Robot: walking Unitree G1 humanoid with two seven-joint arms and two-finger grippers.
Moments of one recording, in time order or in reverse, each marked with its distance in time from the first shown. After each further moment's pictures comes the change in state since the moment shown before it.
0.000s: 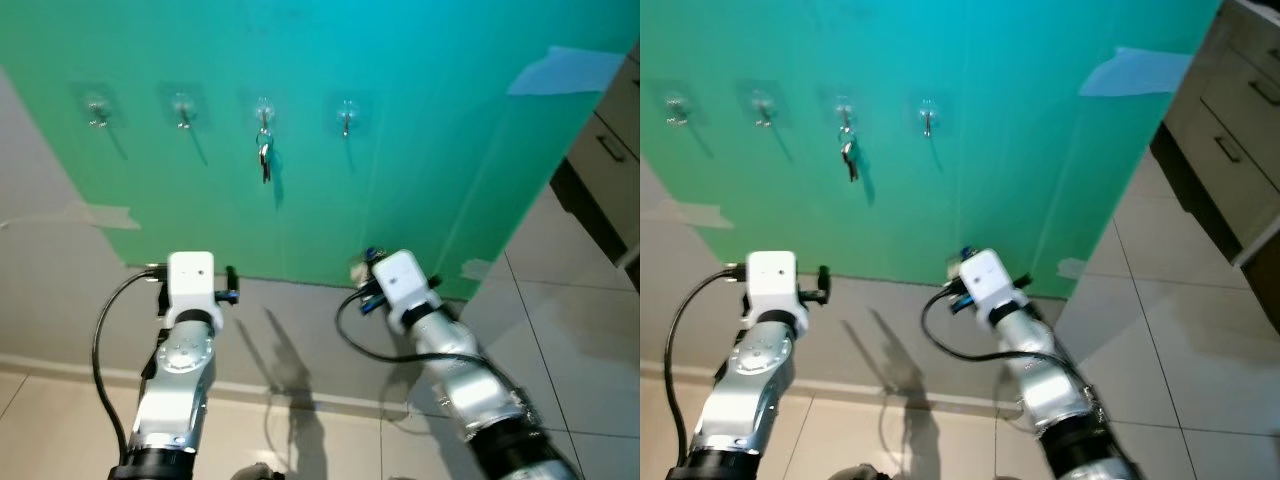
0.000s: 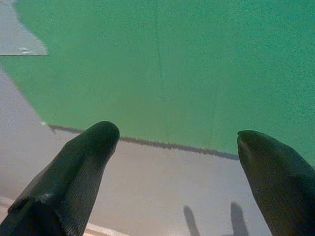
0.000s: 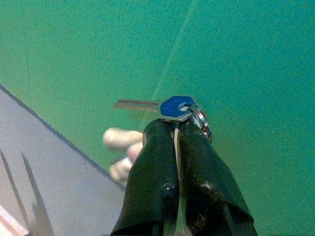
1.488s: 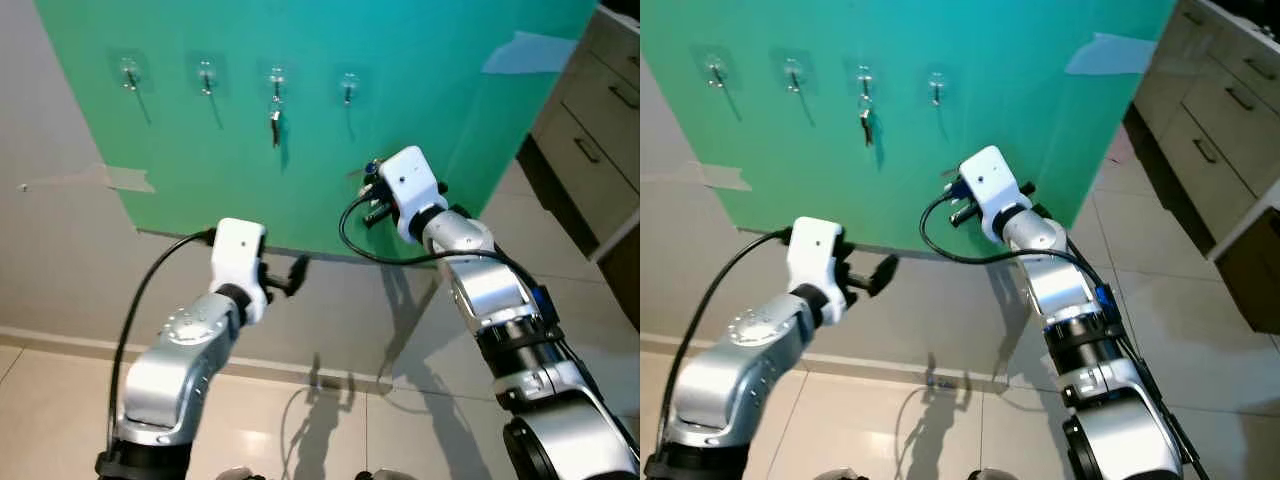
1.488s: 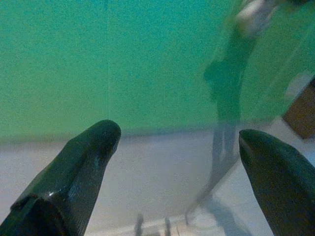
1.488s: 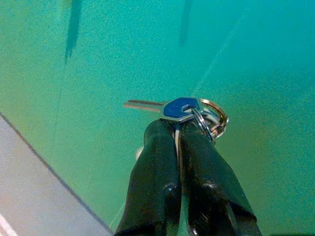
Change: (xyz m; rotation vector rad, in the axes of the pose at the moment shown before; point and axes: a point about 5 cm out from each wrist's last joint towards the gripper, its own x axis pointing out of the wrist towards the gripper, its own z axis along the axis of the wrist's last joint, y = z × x) left arm -0.034 -0.047 0.066 -0.082 -0.051 -0.568; right arm 0.046 -0.057 0.091 -0.041 -0.072 0.046
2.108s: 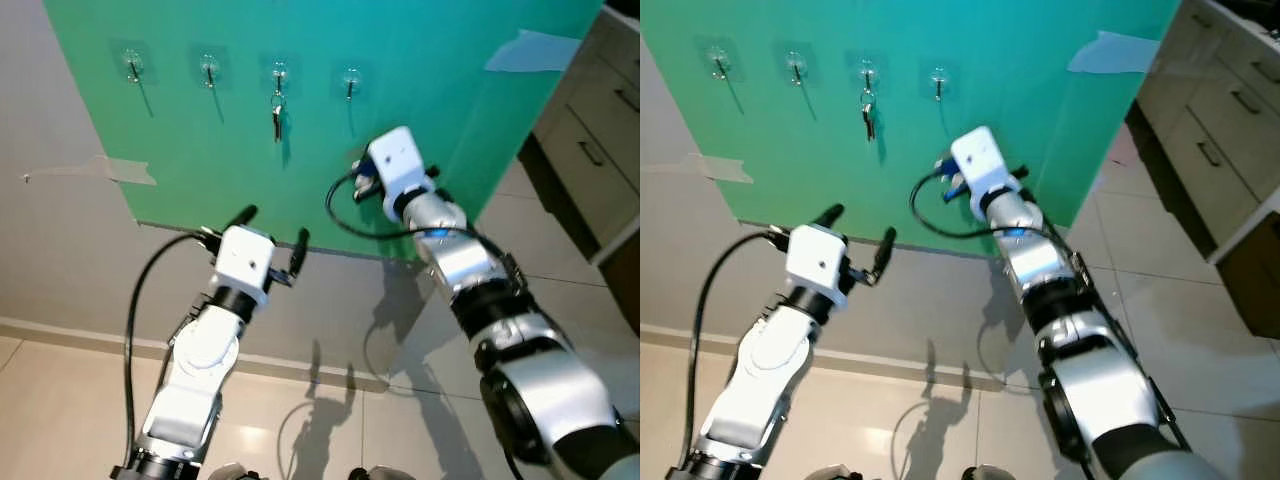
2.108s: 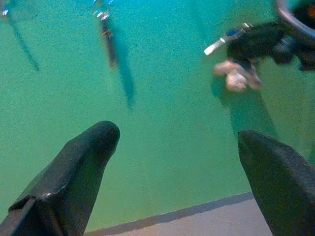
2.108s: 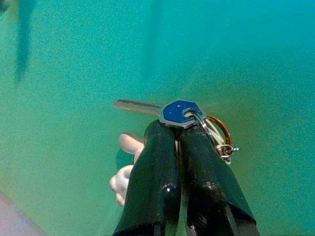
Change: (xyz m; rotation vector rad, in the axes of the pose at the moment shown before) left arm 0.002 -0.003 -0.008 0.320 -0.383 0.083; right arm 0.030 -0.011 0.009 -0.010 -0.042 -0.161
